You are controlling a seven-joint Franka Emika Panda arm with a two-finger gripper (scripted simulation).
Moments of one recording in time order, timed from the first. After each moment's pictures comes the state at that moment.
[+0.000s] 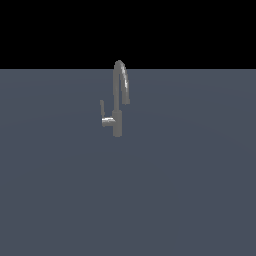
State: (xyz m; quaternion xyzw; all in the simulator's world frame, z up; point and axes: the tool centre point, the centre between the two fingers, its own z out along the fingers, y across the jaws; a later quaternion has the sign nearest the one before) arm -0.038 0.262 0.483 0.78 -0.45 0.42 0.12
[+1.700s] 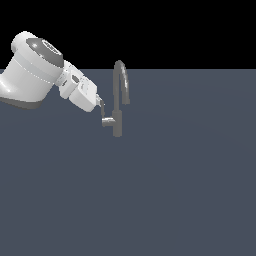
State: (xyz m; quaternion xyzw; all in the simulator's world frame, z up) arm 0.099 0.104 0.160 0.68 -0.61 0.35 0.19
